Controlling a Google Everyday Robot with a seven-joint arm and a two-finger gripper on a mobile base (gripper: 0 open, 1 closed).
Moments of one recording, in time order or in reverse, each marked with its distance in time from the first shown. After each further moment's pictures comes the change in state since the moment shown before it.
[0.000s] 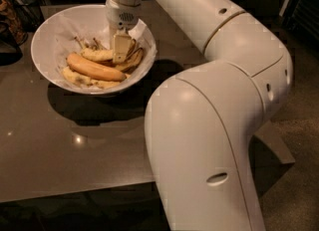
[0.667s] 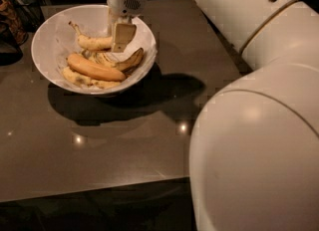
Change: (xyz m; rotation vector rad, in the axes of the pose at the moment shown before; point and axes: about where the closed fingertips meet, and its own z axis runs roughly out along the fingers) arm -0.018 0.026 -0.058 0.130 -0.061 -0.052
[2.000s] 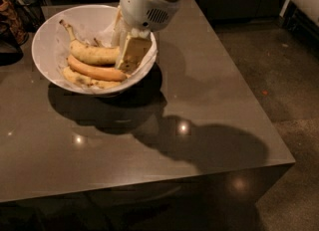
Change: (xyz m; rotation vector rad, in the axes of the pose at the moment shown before) arm -0.036 0.121 -0.076 0.092 -0.111 0.003
